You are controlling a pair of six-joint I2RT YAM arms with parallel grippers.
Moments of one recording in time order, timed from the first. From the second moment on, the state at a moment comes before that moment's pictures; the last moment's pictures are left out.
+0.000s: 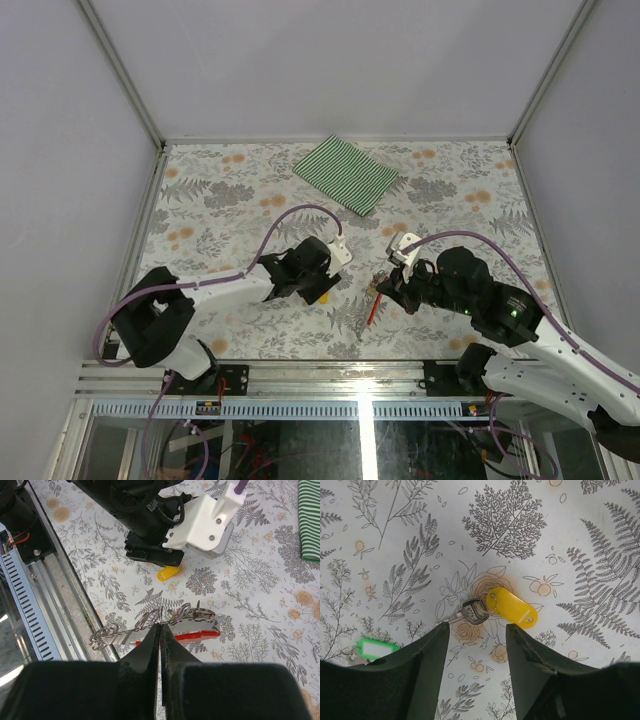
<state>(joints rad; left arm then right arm) -0.86 1.51 0.82 -0.25 -0.05 0.11 0.91 0.70 0.82 -0.56 -0.14 -0.01</state>
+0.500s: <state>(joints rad) -0.86 1.59 0.82 -0.25 -0.02 0.13 0.91 0.70 0.82 -0.57 -0.14 -0.01</state>
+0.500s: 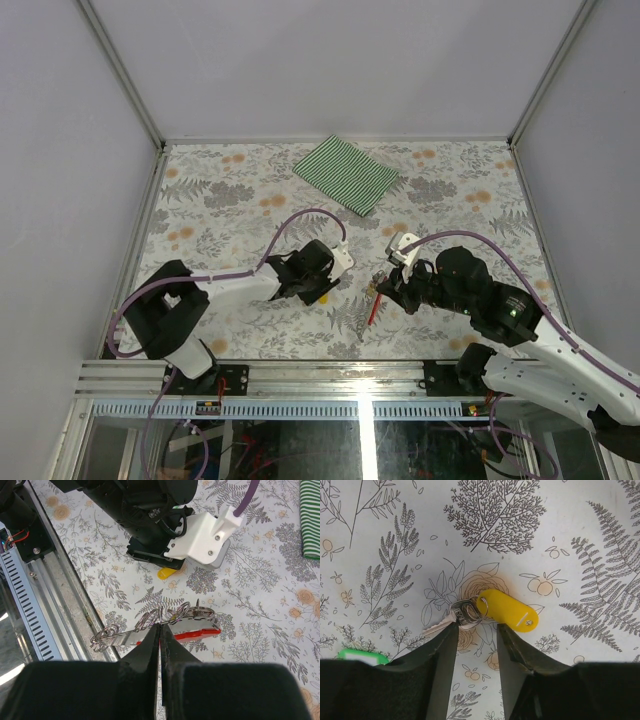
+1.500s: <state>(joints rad) -0.86 1.51 0.77 -0.16 0.00 0.07 0.91 0.69 0.82 -0.58 -0.15 0.01</state>
